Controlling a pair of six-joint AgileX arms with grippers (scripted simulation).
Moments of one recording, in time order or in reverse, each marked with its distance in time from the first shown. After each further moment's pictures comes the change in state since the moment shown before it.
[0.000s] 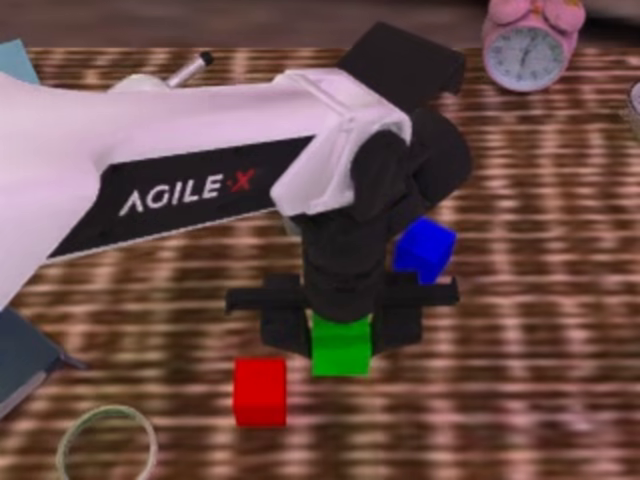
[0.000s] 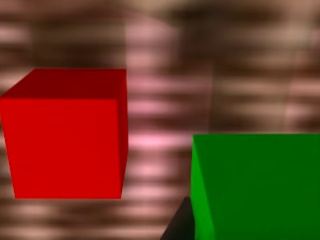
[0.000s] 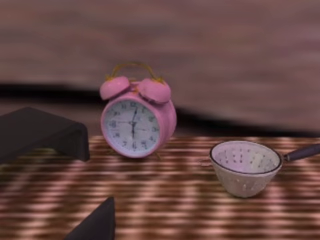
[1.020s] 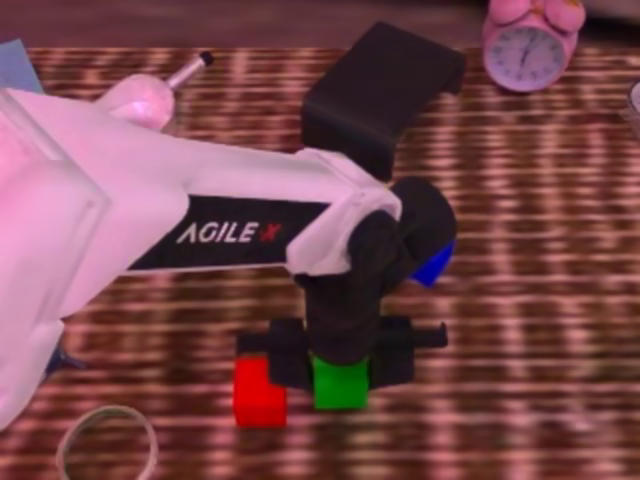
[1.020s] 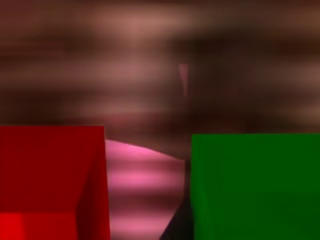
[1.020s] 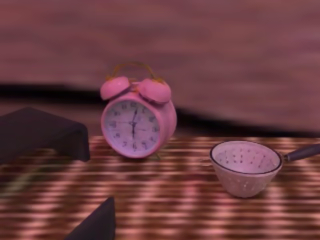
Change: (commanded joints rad) left arm 0.004 0.097 -0.150 0.247 0.001 0.006; right arm 0.000 0.000 0.000 0.000 0.000 0.000
